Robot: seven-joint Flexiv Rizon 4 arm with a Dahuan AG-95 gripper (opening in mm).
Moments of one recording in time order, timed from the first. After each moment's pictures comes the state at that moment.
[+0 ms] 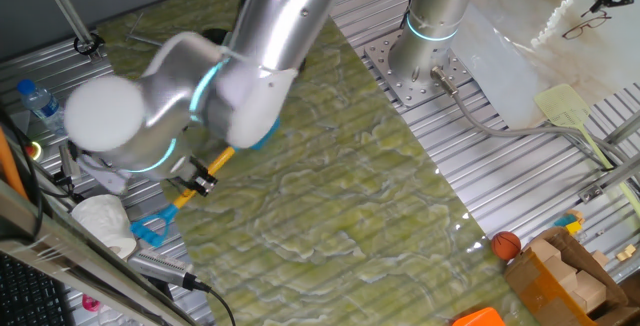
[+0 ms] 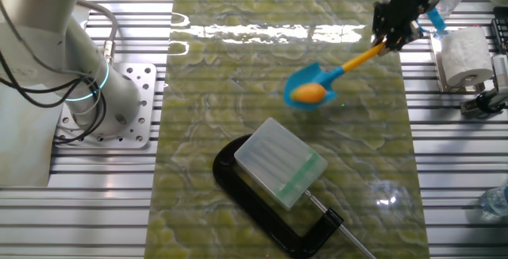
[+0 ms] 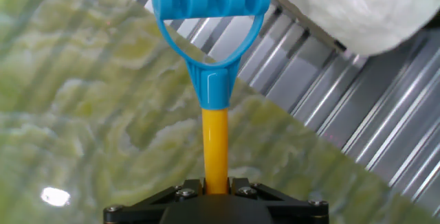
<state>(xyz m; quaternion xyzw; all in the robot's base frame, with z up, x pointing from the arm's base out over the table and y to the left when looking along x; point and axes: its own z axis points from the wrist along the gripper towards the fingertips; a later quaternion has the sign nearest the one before) 0.648 0.103 0.094 0.20 -0.97 0.05 0.10</state>
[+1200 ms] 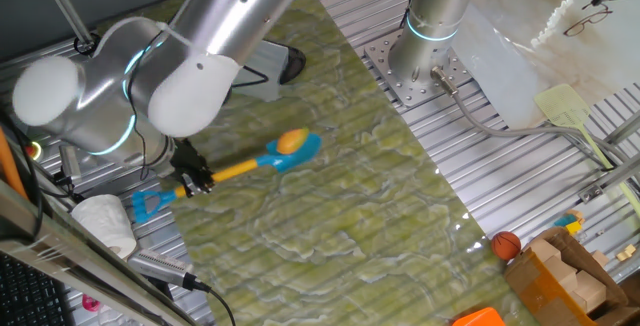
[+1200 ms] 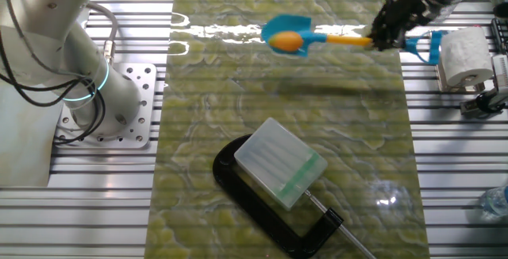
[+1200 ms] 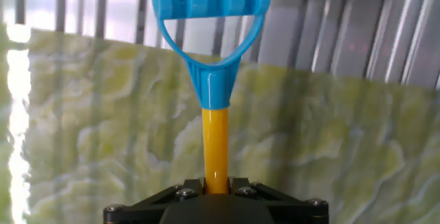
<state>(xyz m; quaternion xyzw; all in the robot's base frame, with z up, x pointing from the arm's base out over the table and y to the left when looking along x) 0.621 0.121 0.097 -0.06 -0.98 -0.02 0.17</state>
